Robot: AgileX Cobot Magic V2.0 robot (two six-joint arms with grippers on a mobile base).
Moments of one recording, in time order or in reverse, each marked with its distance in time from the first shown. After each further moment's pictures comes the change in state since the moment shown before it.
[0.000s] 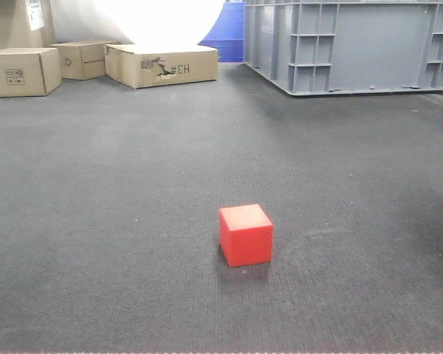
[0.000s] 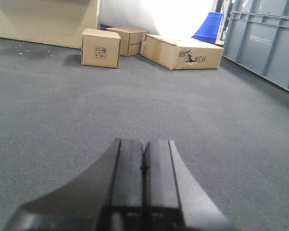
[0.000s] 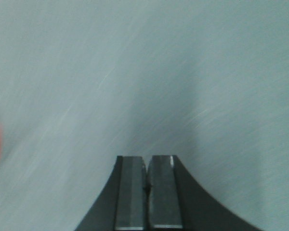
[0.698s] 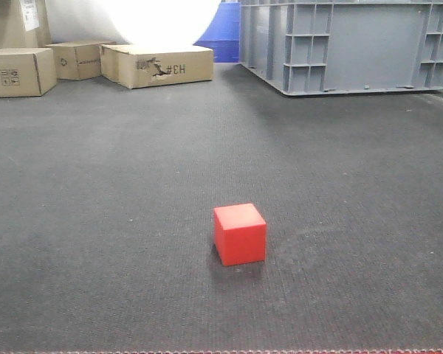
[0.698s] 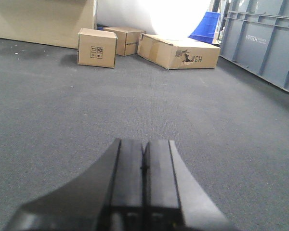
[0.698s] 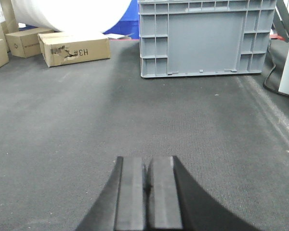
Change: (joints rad) left arm 0.000 0.000 0.000 0.000 0.000 0.000; right arm -0.051 -0.713 0.286 -0.005 -0.176 -0.111
